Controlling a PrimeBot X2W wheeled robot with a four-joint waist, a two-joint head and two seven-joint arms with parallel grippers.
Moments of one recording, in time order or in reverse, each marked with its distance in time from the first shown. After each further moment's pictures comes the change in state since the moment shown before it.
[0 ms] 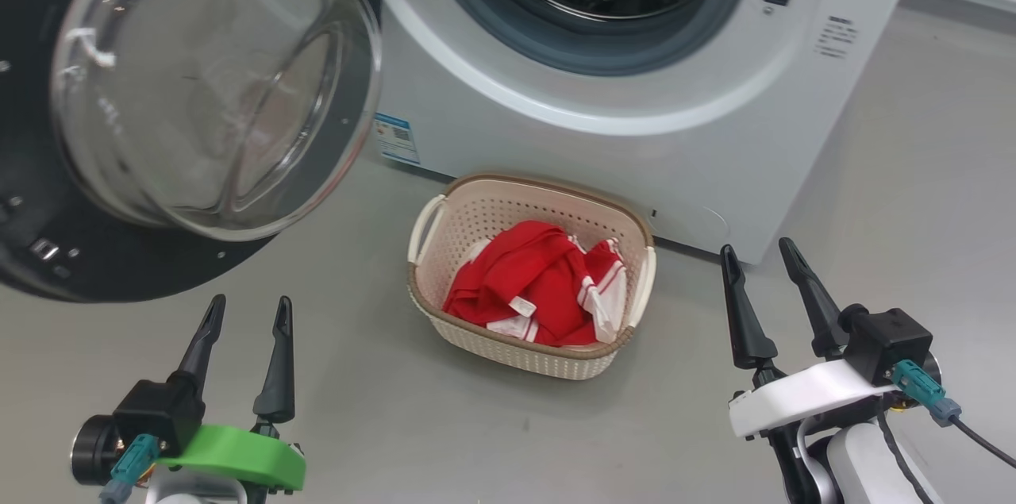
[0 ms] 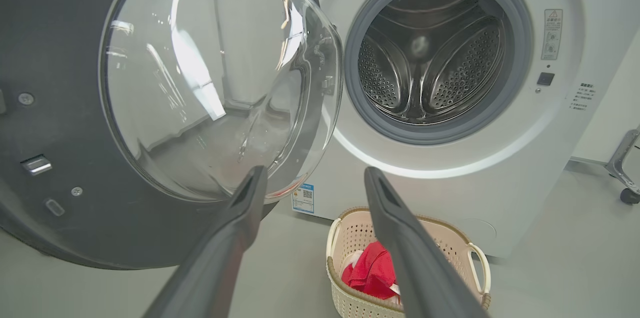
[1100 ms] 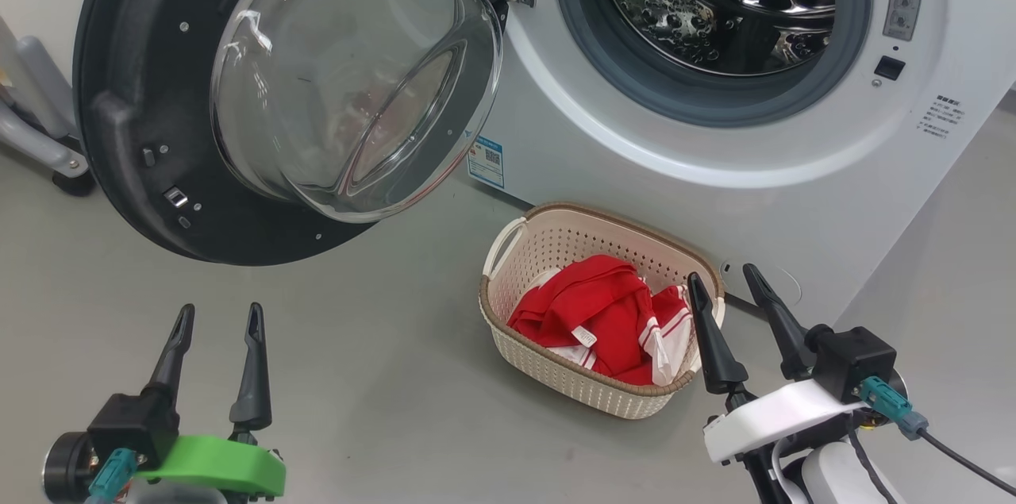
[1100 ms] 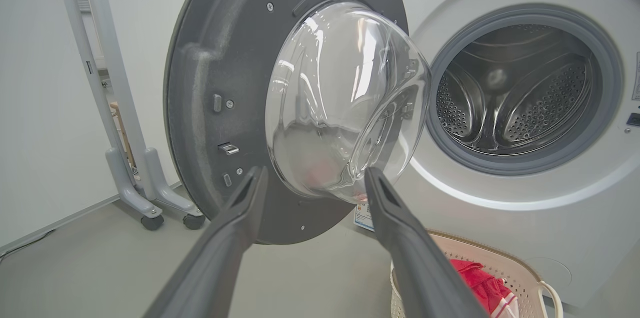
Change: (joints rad) left arm 0.033 0.005 0.044 -0.030 0.013 0.009 0.000; right arm 0.018 0.014 0.066 0.029 0.027 0.000 0.000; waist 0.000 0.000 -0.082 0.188
